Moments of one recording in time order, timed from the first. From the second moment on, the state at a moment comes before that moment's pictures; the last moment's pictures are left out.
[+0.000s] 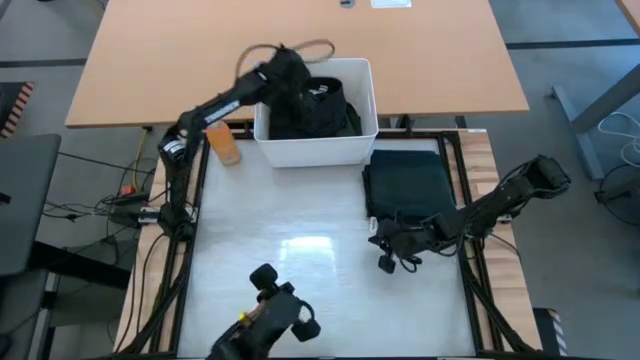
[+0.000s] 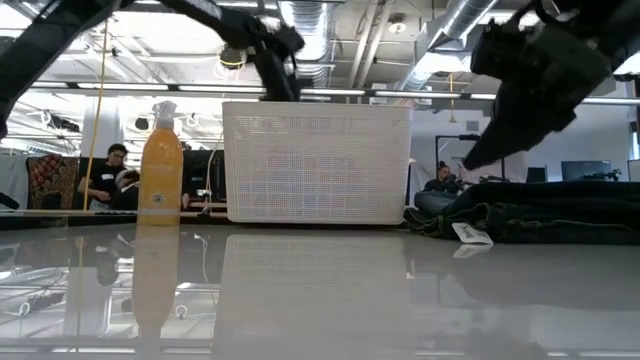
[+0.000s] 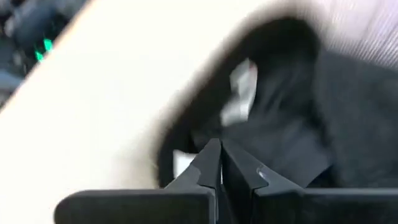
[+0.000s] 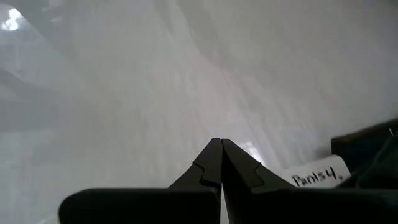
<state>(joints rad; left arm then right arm) 0.76 1.99 1.97 -0.57 -0.24 0.33 0.38 1.26 0.59 -0.13 0.44 0.58</state>
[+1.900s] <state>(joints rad) 0.85 2.26 2.16 -0.81 -0.20 0.33 0.20 1.30 0.67 -0.16 0.38 0.41</state>
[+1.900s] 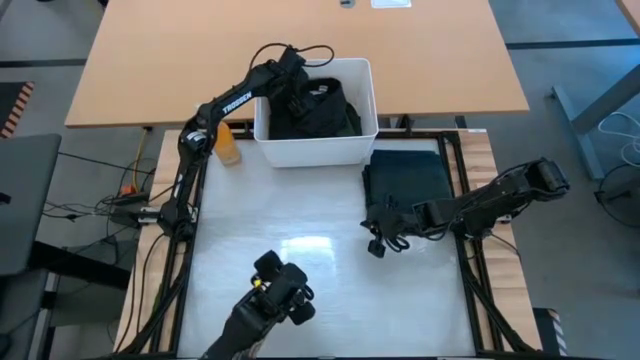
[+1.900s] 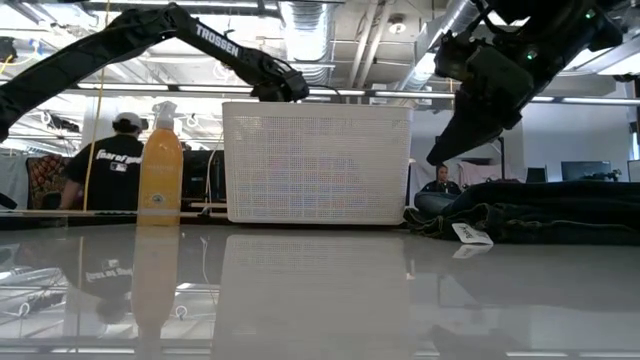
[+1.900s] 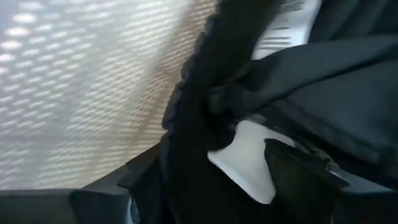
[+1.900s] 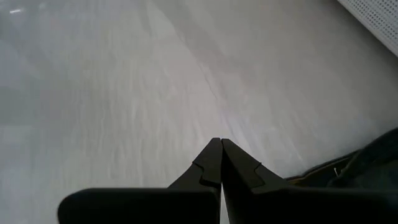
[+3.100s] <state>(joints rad) 0.33 1.43 2.29 -0.65 0.92 0.24 0.26 0.76 0.67 -0.14 0.39 0.07</state>
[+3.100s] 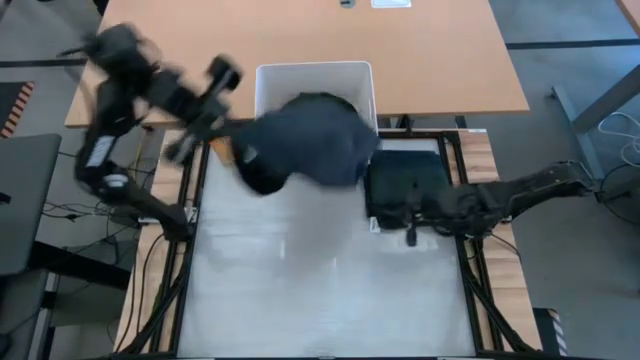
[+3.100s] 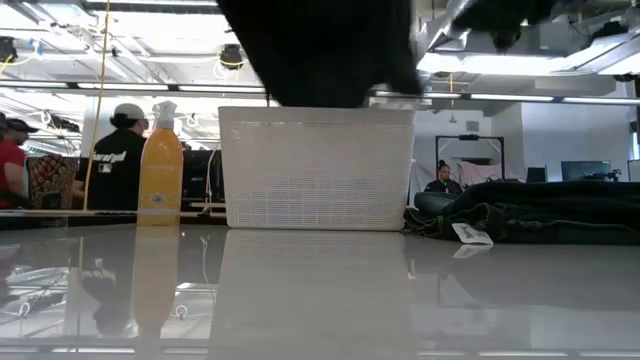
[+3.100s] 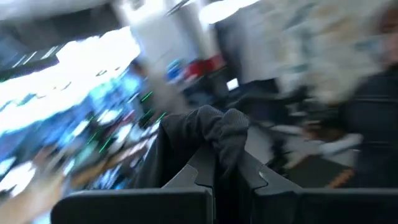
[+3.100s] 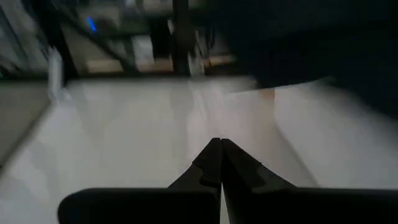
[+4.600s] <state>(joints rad) -0.12 1.36 0.60 0.68 0.20 -0.08 0.47 1.66 0.87 0.59 0.37 0.09</state>
